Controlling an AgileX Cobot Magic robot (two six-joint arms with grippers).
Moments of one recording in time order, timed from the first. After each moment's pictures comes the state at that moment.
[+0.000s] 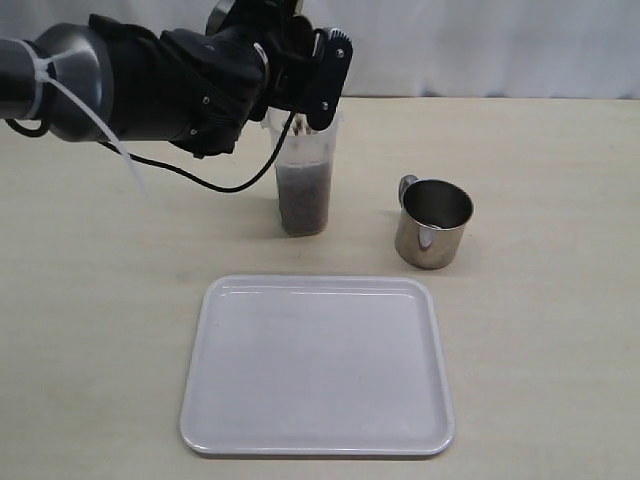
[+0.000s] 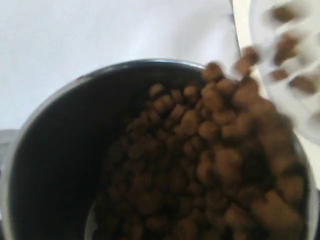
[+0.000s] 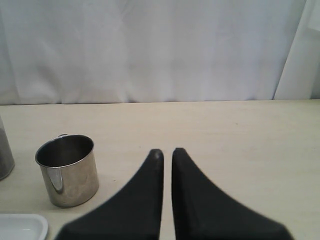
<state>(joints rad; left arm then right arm) -0.71 1.94 -1.33 1.73 0.61 -0.16 0.10 0.00 0.00 -0.01 0.21 -0.01</state>
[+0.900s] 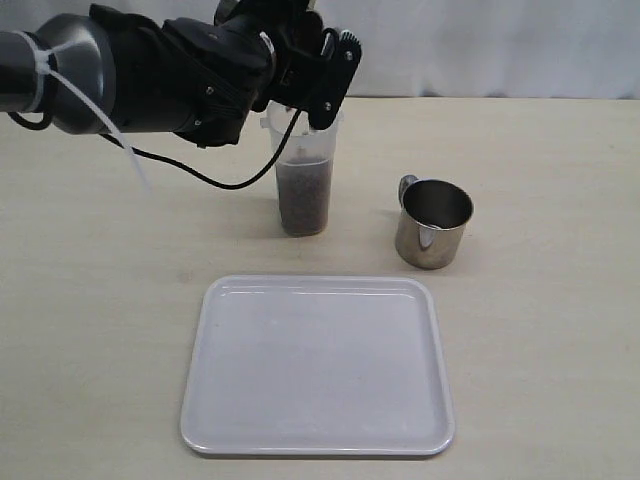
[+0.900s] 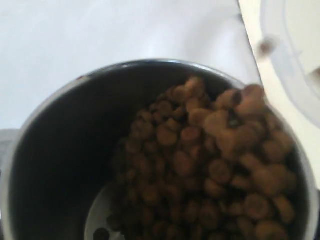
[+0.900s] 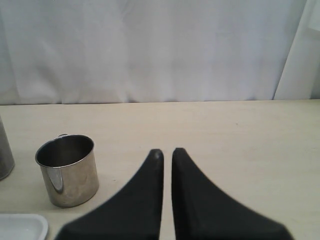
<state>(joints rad) -0.71 1.94 -1.36 1.73 0.59 -0.03 0.10 0.00 0.00 -0.01 0.21 -0.01</state>
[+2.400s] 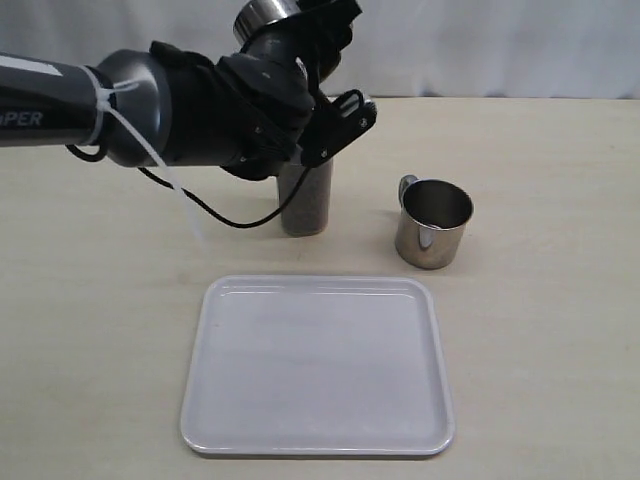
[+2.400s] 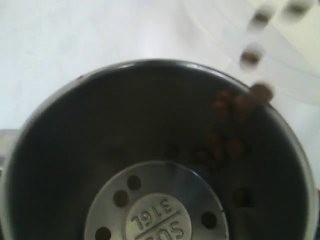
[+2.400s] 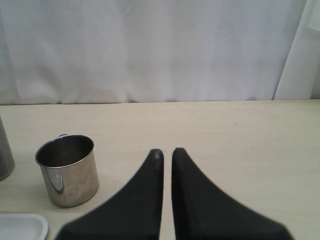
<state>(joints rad) -0.81 1.99 -1.38 1.74 0.75 0.40 0.10 0.00 0.00 -0.01 0.21 -0.01</state>
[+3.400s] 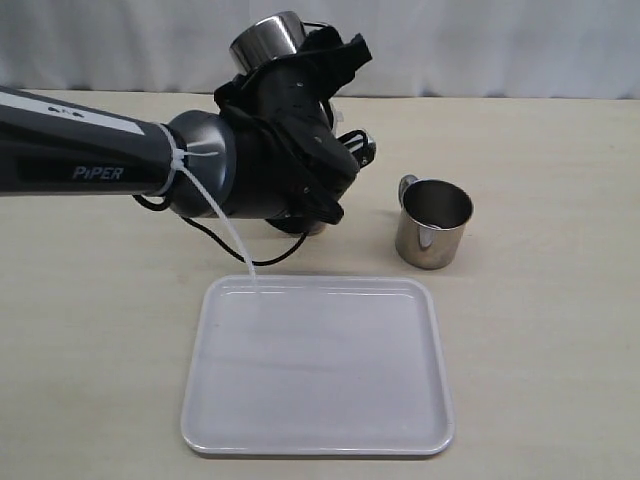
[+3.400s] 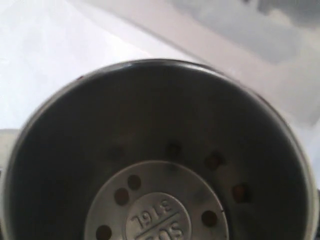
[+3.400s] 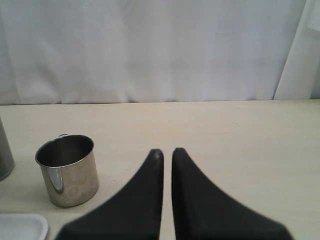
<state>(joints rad) -0.89 2.08 -1.38 1.74 1.02 0.48 0.10 0.00 0.00 -0.01 0.21 -0.01</state>
